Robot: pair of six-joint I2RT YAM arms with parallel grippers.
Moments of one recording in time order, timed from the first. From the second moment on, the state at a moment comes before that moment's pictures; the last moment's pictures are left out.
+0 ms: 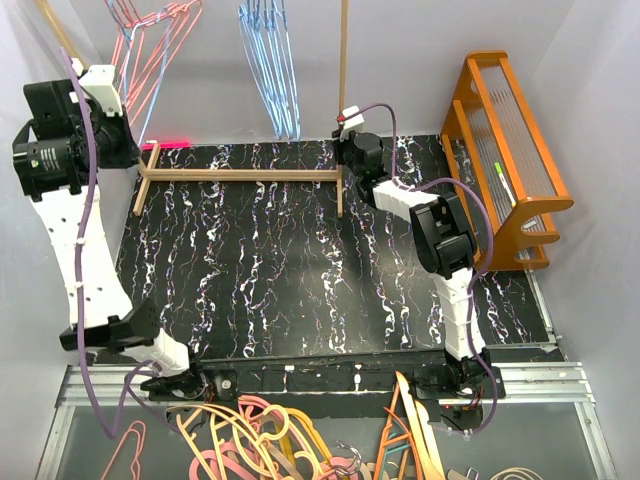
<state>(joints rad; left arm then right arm) 0.22 1.52 2.24 -1.31 0.18 0.14 0.39 2.29 1.70 0.55 0.02 -0.11</state>
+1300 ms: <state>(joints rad) 0.13 1.92 2.59 -1.45 0.39 0.14 0.39 2.04 1.36 0.56 -0.03 -0.11</state>
